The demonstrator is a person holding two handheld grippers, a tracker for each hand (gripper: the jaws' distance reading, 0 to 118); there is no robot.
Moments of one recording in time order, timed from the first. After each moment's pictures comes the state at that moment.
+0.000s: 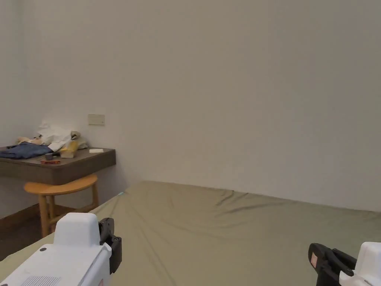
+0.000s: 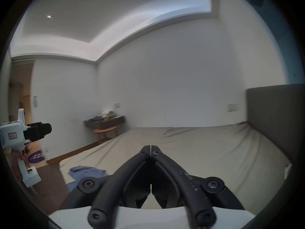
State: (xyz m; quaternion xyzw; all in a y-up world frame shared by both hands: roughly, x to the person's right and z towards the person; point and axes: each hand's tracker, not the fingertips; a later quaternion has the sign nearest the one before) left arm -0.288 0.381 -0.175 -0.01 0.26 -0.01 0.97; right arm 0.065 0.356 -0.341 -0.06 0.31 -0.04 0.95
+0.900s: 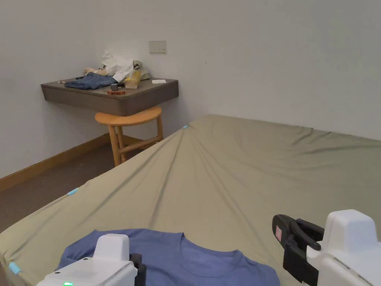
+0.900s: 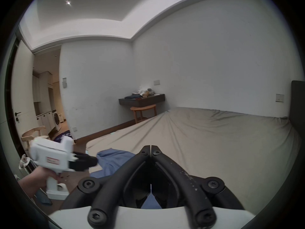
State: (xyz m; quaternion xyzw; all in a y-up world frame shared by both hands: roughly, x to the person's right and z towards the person) left arm -0.446 0.205 -0.247 -0.30 0.22 0.09 0.92; right arm -0.129 0.290 -0.378 -0.14 0.45 0.01 0.88
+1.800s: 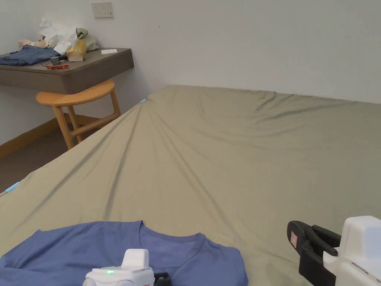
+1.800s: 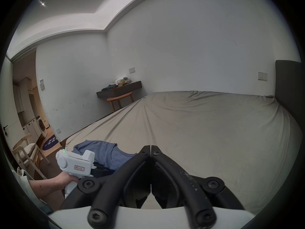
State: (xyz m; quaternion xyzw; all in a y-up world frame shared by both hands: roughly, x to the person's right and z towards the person) left arm -0.446 0.070 -0.375 -0.43 0.17 0.13 0.88; right arm -0.078 0.232 -0.440 -0.21 0.37 -0.01 0.91
